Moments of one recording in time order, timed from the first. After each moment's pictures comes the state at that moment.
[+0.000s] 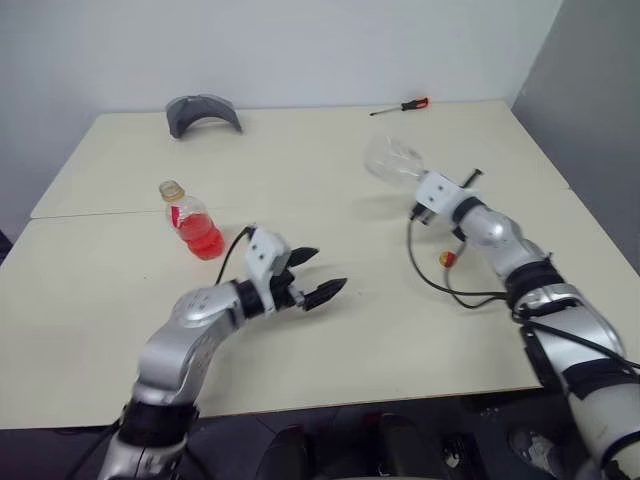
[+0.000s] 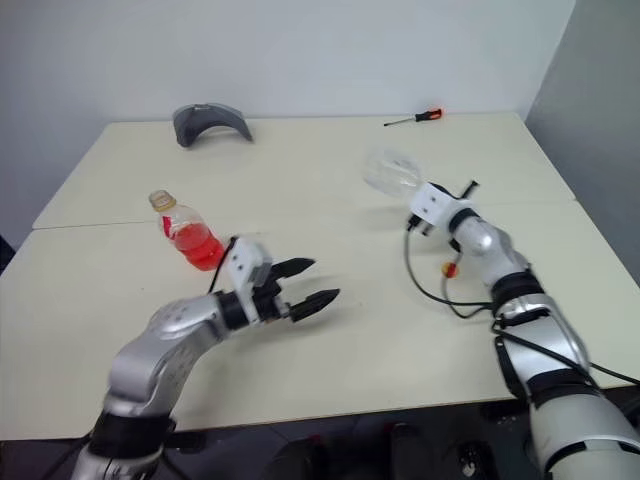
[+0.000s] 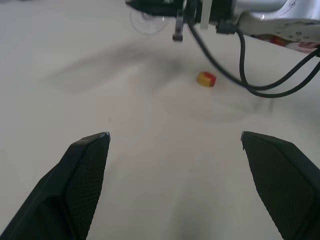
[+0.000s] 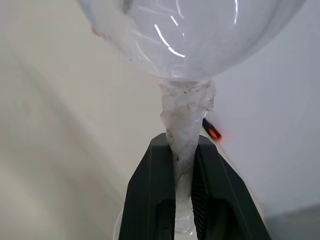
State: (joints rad) left arm -0.11 0.44 0.02 -0.46 -0.43 0.66 -0.65; right arm -1.01 -0.35 0.19 1.01 -0.29 -0.41 0.22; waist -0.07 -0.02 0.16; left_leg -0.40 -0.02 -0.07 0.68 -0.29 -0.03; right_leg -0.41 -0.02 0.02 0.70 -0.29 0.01
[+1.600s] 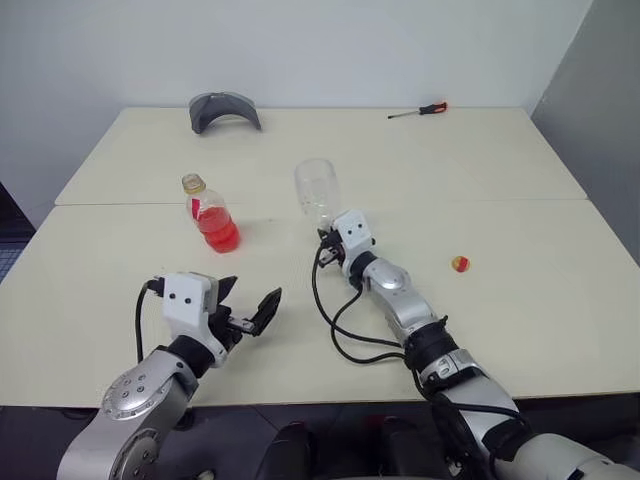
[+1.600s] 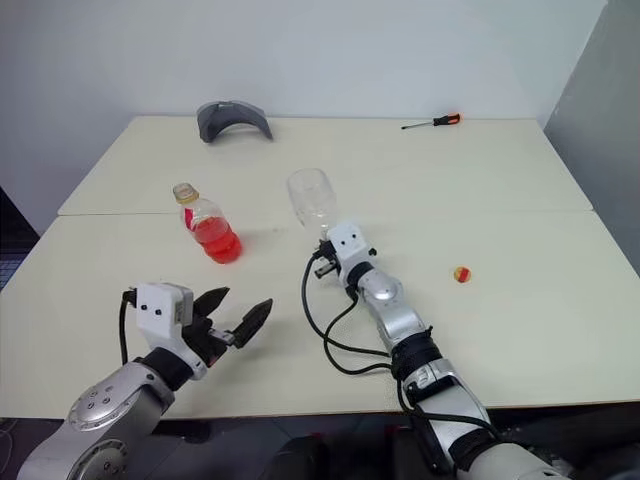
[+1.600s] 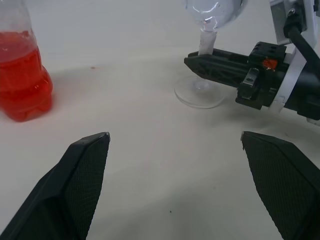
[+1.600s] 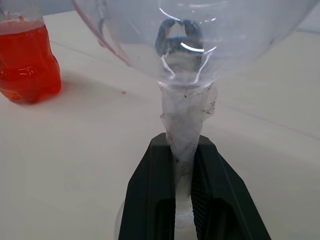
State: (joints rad) left arm 0.21 0.38 0.24 -0.79 -0.54 0.78 -0.28; right arm -0.71 0.09 0.18 0.65 -0.04 -0.01 0.29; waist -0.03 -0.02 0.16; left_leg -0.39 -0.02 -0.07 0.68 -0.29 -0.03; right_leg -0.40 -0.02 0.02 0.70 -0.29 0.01
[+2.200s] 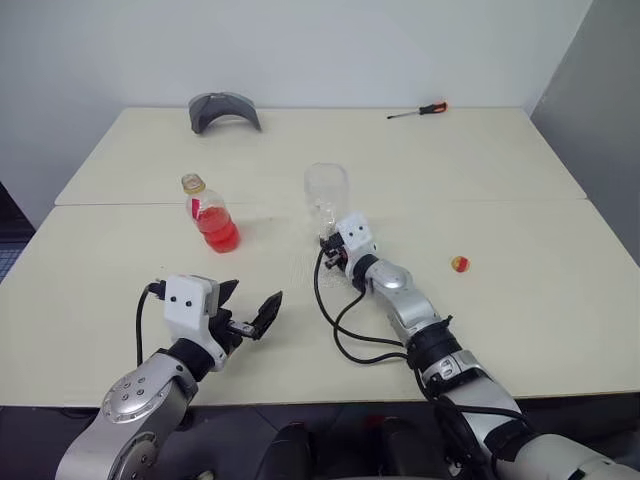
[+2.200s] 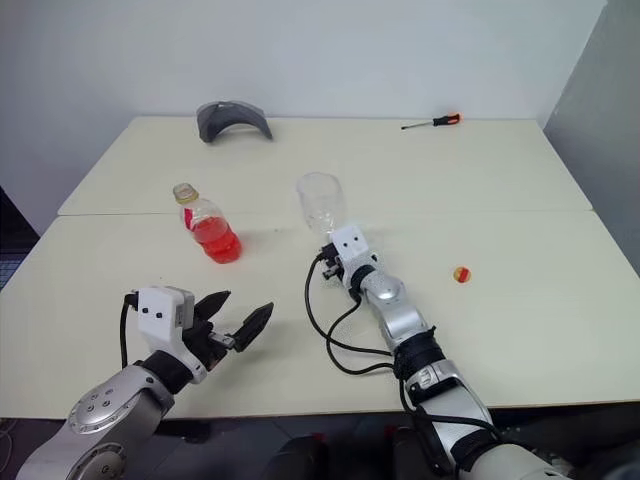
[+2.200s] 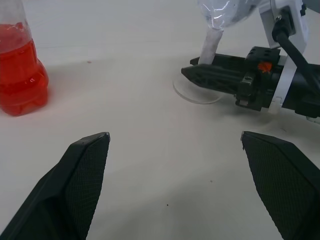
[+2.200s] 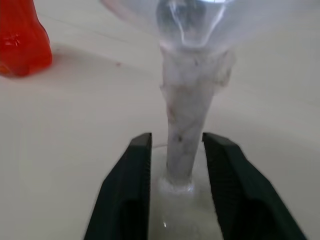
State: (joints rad) left arm 0.21 0.39 0.24 -0.79 -0.55 0.78 -0.27; right arm -0.71 0.09 0.17 0.66 -0.04 0.06 0.29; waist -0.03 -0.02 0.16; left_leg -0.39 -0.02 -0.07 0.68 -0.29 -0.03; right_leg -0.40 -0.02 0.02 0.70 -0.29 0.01
